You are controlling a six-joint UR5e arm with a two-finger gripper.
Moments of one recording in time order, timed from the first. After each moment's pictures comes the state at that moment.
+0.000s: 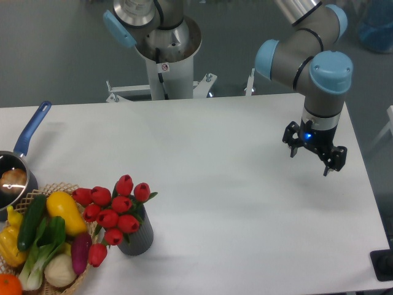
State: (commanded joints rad) arm 2.81 -1.97 -1.67 -0.87 1.51 1.54
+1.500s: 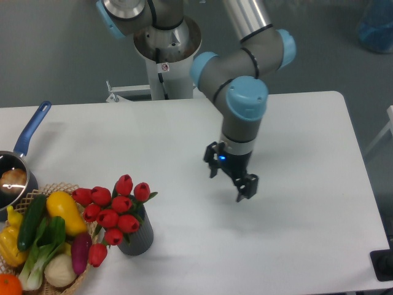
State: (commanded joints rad) arm 2.49 -1.85 -1.78 -0.87 1.26 1.34
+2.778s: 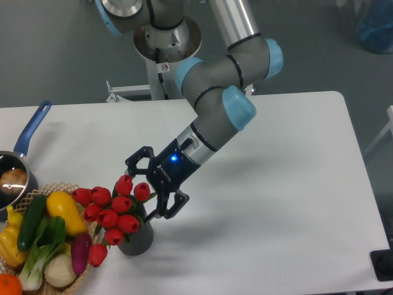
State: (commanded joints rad) arm 2.47 -1.96 -1.75 -0.87 0.41 1.24
